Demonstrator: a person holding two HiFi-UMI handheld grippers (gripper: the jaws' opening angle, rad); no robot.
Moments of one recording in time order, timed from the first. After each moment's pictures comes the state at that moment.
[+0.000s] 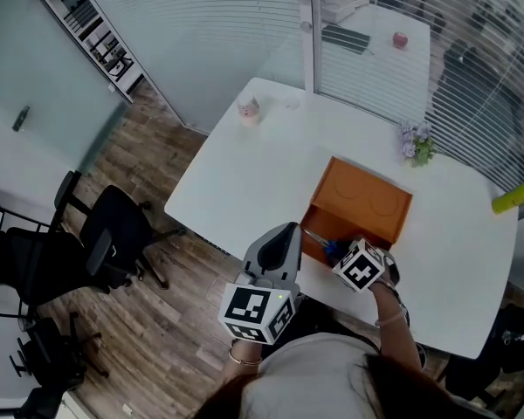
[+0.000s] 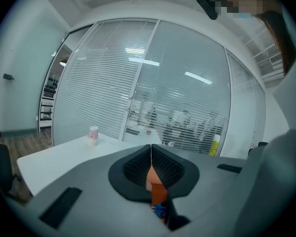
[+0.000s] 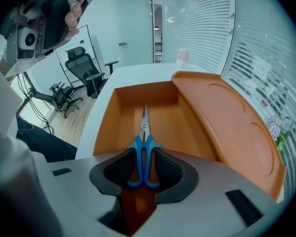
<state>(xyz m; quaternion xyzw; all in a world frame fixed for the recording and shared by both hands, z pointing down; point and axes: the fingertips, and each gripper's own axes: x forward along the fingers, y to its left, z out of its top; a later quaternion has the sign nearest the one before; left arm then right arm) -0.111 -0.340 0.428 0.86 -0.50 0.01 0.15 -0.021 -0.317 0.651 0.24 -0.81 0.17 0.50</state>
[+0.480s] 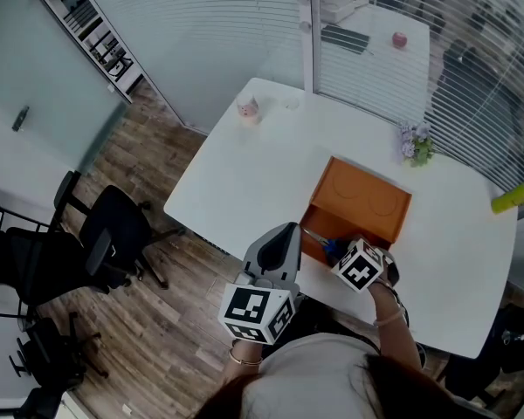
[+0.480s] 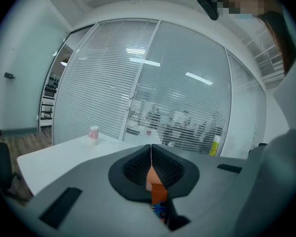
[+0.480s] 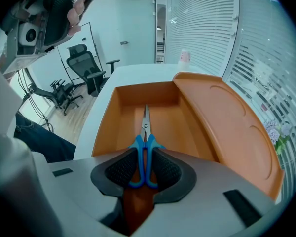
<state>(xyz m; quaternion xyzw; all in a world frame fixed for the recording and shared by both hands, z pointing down) -0.111 -0.339 0.428 0.85 -0.50 0.01 0.15 -0.020 -0.317 0.652 0.24 -0.82 0.15 0.51</state>
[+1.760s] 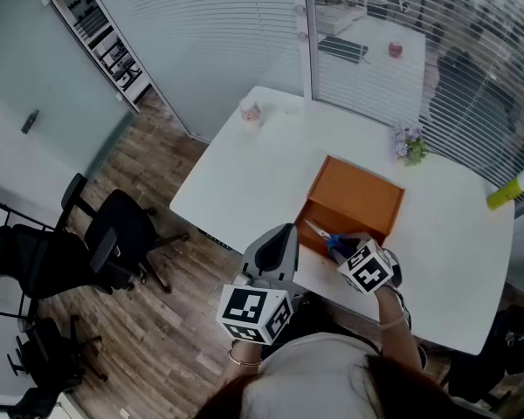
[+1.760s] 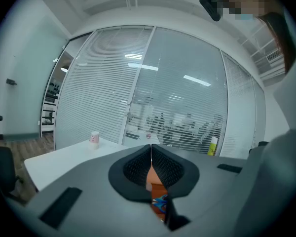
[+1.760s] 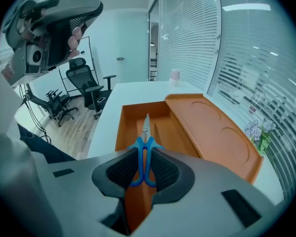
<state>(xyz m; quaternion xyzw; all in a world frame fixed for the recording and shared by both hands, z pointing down) -0.109 -0.301 0.408 0.85 -0.51 0.00 0.13 -0.010 -0.302 0.610 0.30 -0.84 0.14 0.43</state>
